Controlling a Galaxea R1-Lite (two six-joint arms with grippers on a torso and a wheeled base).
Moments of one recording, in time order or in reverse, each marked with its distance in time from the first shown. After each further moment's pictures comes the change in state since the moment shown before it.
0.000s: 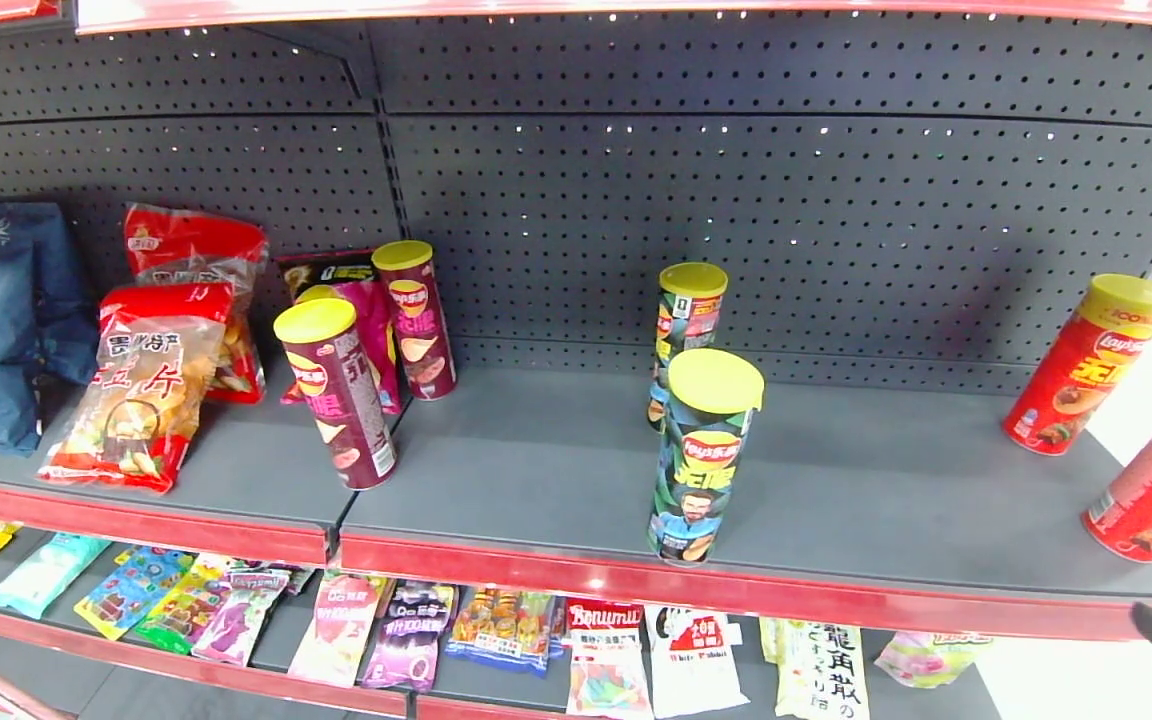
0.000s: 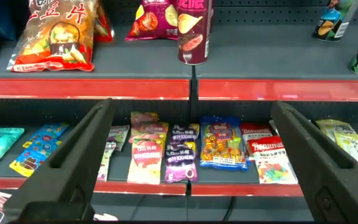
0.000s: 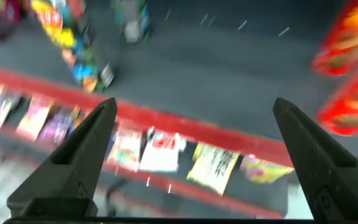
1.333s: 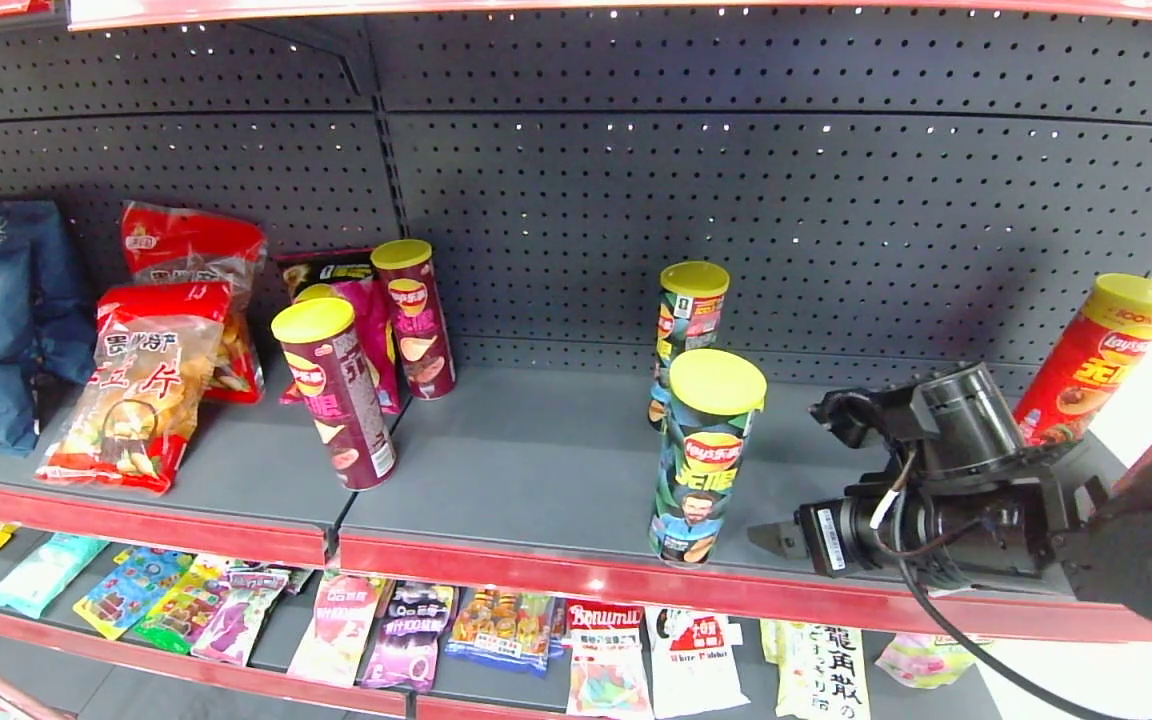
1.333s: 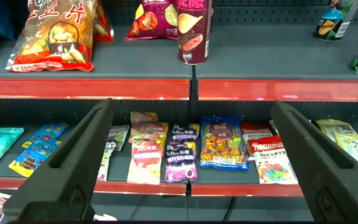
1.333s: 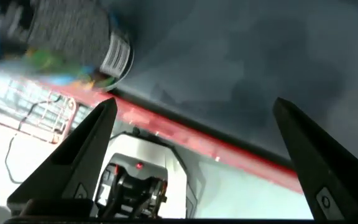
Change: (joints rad) left arm 0.000 0.000 0.000 0.000 0.000 0.000; right arm 0.350 1.066 -0.379 -0.136 -0.206 0.212
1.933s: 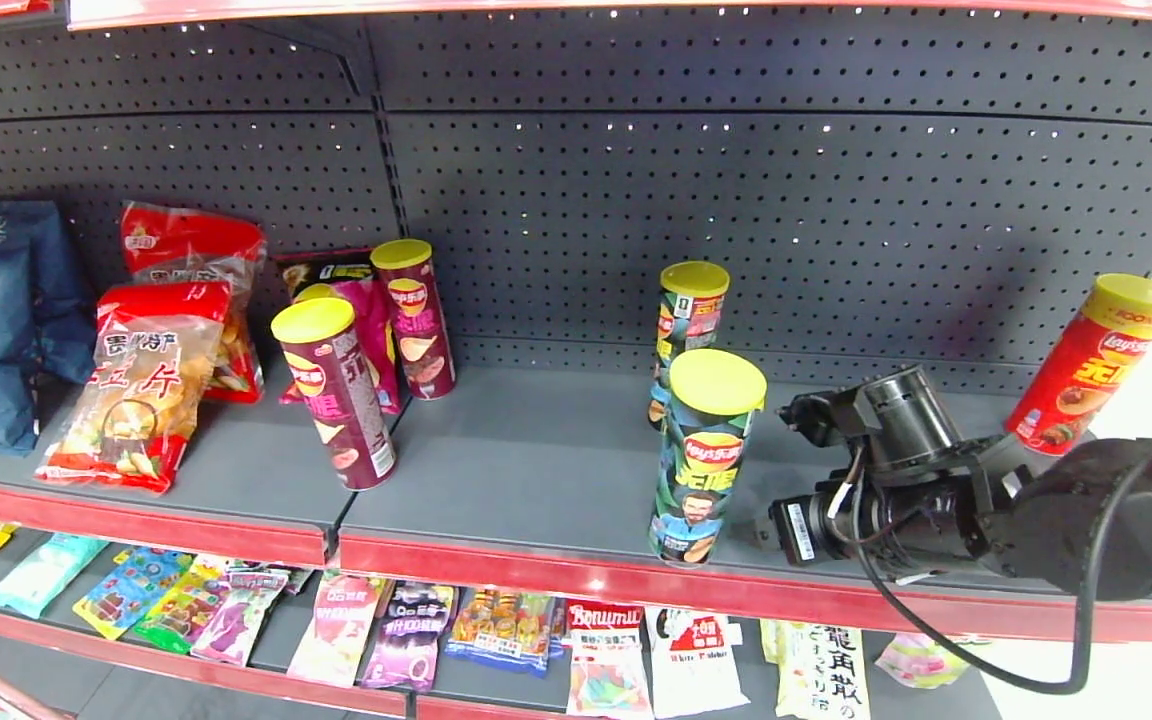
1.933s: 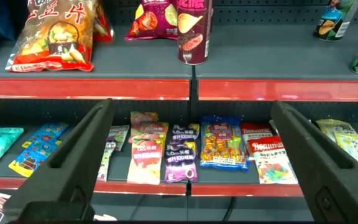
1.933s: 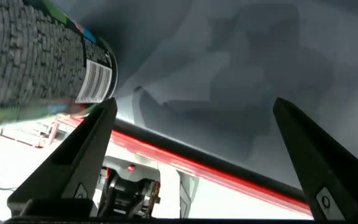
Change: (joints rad) left arm 0.000 0.000 0.000 0.000 0.000 0.000; right arm 0.003 0.103 -0.064 0.001 -0.044 -0.003
